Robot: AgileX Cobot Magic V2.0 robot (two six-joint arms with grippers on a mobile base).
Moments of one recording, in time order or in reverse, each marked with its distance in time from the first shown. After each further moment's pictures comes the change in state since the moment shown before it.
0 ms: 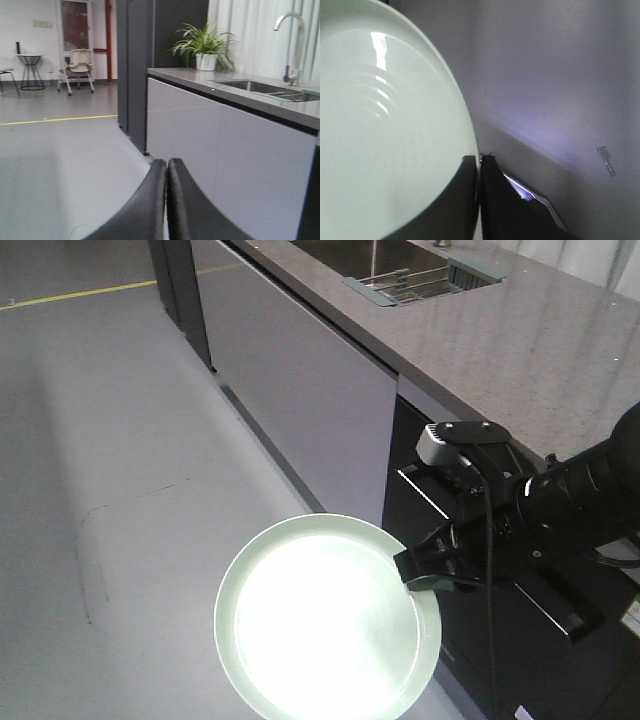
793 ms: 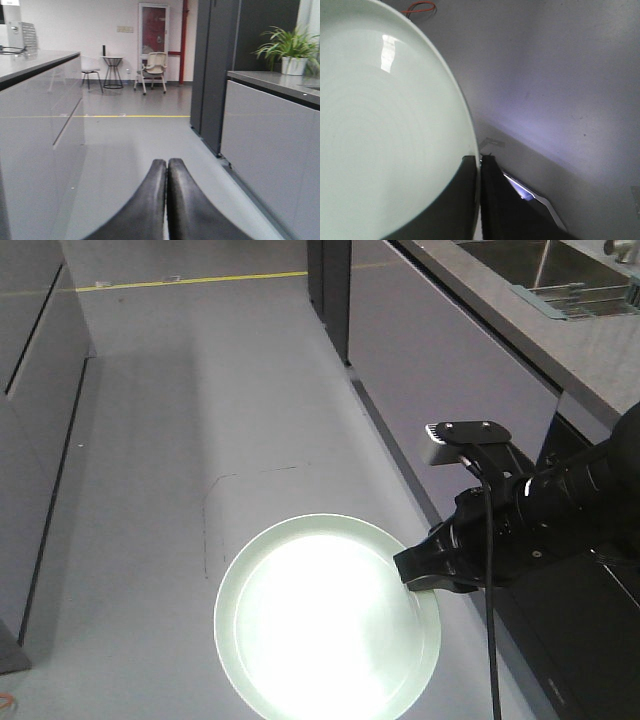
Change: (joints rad) left arm 0.000 0.000 0.000 0.000 0.000 0.000; right arm 0.000 0.000 0.000 0.000 0.000 0.000
